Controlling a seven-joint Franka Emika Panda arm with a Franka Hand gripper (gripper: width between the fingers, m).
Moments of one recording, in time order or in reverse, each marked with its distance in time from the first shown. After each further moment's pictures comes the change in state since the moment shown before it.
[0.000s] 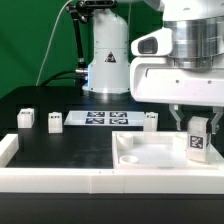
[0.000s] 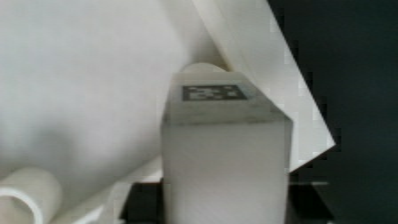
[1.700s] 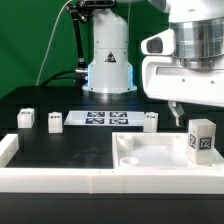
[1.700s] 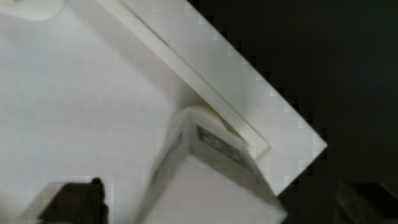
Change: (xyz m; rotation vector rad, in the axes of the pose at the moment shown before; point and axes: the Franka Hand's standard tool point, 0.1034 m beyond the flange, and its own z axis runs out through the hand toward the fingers) arm -0.014 -0.010 0.003 0.023 -0.014 0.080
